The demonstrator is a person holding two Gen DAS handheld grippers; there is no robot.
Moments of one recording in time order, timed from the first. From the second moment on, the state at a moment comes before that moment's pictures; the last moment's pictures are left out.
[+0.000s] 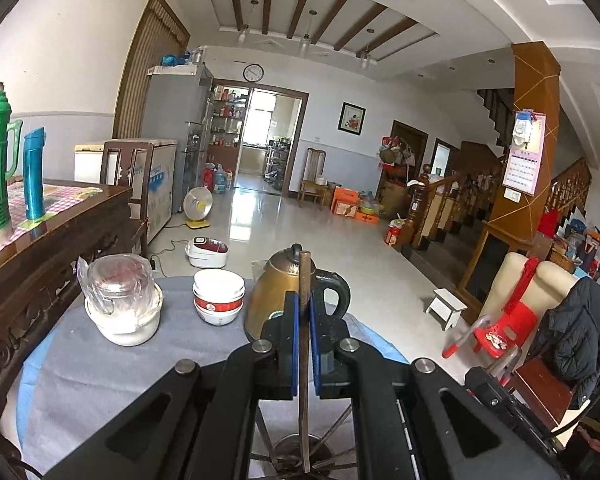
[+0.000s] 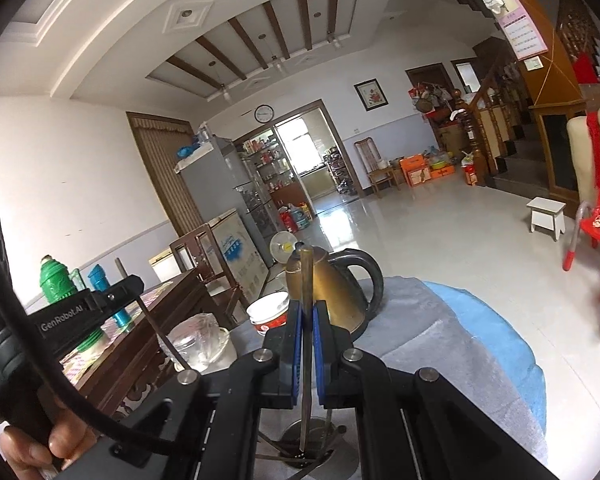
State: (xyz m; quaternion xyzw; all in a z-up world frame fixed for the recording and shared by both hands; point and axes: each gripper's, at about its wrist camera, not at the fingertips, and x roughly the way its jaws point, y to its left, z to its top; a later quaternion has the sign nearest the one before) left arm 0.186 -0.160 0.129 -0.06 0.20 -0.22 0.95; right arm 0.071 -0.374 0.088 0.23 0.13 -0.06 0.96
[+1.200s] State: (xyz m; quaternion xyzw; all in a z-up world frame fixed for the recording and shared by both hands) left arm 0.193 -0.186 0.086 -0.03 0.22 -0.20 0.95; right arm 0.093 -0.371 0.055 0.20 0.16 -0.08 0.96
